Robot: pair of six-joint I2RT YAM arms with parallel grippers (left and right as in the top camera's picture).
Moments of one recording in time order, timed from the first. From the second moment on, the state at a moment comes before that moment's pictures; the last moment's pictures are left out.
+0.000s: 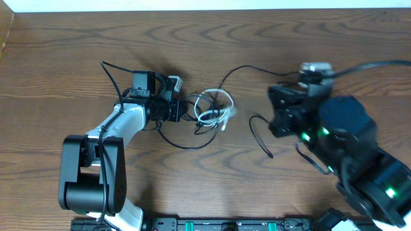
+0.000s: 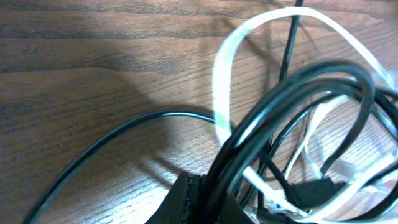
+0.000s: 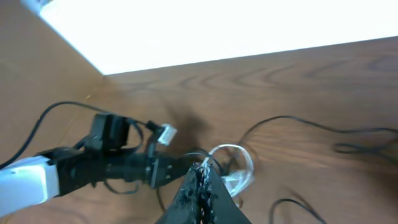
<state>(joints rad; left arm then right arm) -0.08 1.76 0.92 -0.30 0.54 0.03 0.66 0.96 1.26 -0.70 0.15 0.55</state>
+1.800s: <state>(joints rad) -0.08 1.76 0.92 -0.30 0.54 0.03 0.62 1.85 1.26 -0.34 -0.07 0.97</state>
